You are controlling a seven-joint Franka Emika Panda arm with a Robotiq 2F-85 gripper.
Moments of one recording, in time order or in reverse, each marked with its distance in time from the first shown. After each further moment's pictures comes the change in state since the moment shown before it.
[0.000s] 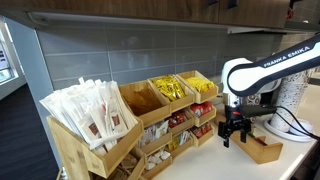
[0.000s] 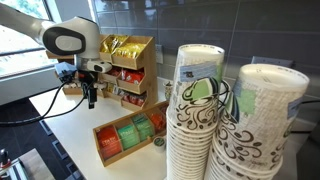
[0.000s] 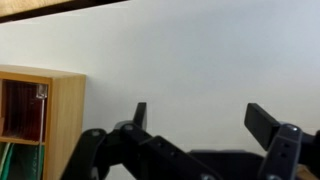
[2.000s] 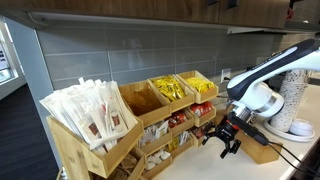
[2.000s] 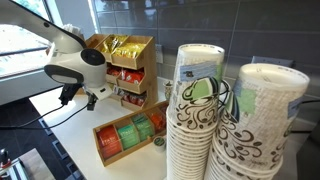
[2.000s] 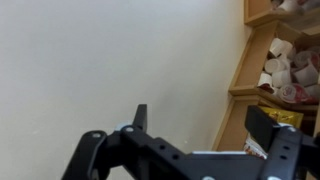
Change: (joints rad) arm 0.018 0.092 -0.066 -0.147 0.804 0.311 -0.104
